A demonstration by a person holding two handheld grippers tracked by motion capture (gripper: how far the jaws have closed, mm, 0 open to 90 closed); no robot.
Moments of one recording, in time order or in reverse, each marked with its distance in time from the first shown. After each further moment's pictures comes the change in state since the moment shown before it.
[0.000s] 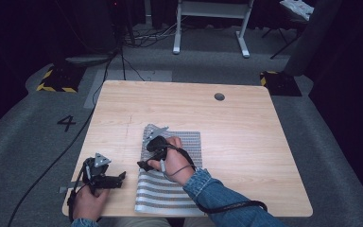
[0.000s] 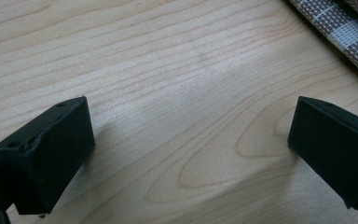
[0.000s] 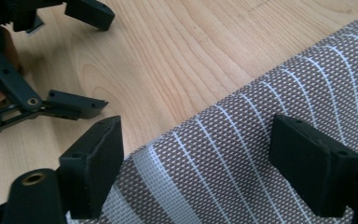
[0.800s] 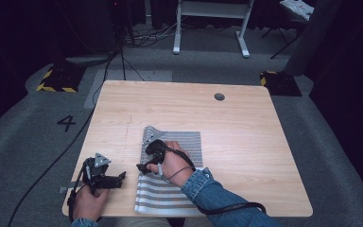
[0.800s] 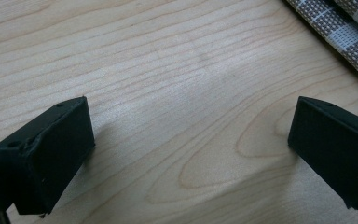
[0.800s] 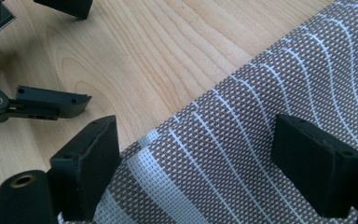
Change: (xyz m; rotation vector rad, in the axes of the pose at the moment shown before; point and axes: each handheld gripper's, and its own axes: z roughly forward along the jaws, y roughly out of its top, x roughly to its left) left arm 0.000 0.000 0.000 0.000 0.000 0.000; right arm 0.005 -0.010 0.015 0.009 -0.043 0.074
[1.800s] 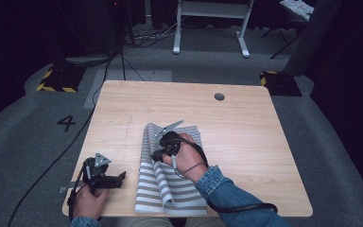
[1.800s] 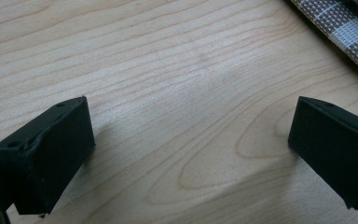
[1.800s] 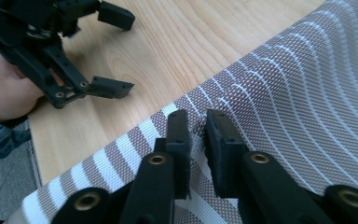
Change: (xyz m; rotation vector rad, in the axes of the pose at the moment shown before) left arm 0.000 0.000 0.000 -0.001 0.002 0.000; right arm -0.020 0.006 -0.065 0.007 0.128 -0.008
